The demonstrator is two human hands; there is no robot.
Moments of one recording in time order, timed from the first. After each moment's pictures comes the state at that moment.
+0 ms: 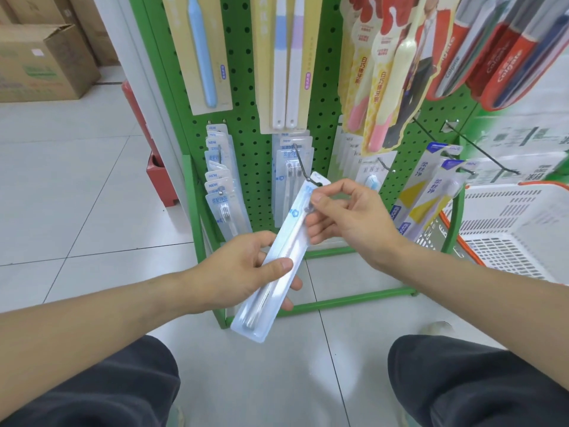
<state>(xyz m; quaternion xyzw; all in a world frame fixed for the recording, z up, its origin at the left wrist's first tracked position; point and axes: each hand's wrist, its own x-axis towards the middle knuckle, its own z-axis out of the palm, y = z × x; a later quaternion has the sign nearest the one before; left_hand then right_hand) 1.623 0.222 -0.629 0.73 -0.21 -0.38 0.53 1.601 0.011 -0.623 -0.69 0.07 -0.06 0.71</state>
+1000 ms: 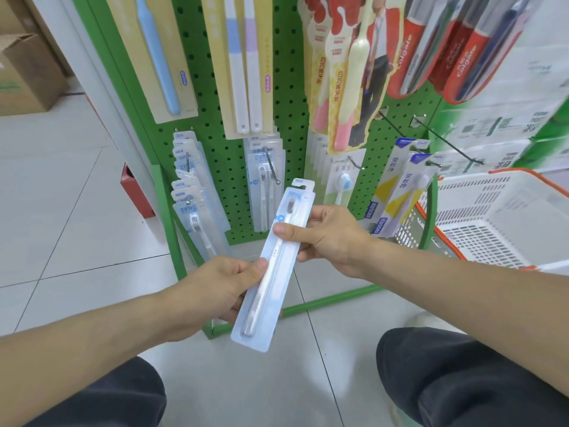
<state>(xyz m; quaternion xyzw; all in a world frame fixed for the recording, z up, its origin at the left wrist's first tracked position) 1.615 0.211 -0.635 0.76 -0.09 -0.43 0.48 1.595 0.007 -0.631 -0.67 0.16 0.05 0.72</state>
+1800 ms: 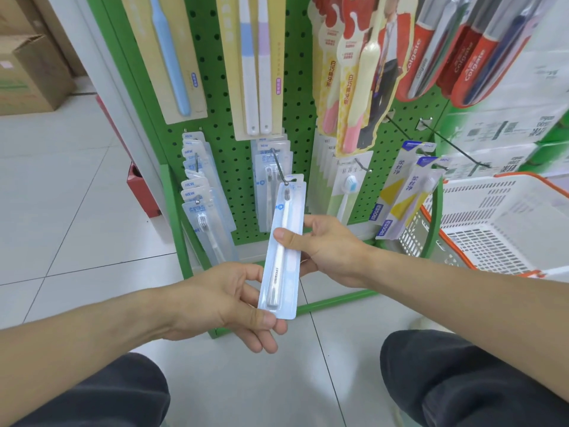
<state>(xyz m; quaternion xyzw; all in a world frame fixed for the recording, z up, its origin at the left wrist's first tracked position) 1.620 0.227 -0.631 0.66 -0.20 -0.53 0.49 1.593 0.019 -0.638 -0.68 0.11 0.12 0.72</state>
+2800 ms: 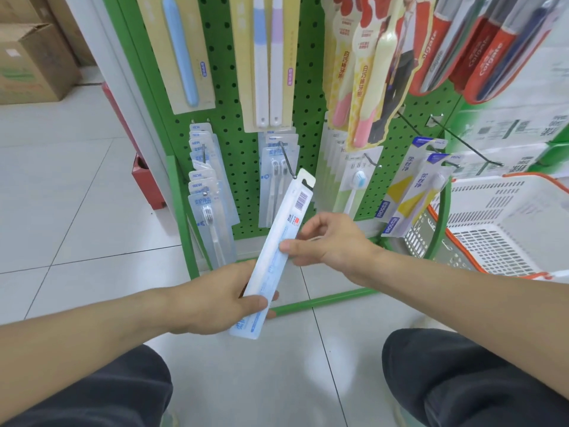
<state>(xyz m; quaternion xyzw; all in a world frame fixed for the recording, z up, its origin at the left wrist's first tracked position) 1.620 0.231 -0.647 0.80 -0.24 -0.41 0.35 1.594 0.014 -0.652 -0.72 0.16 0.06 0.67</state>
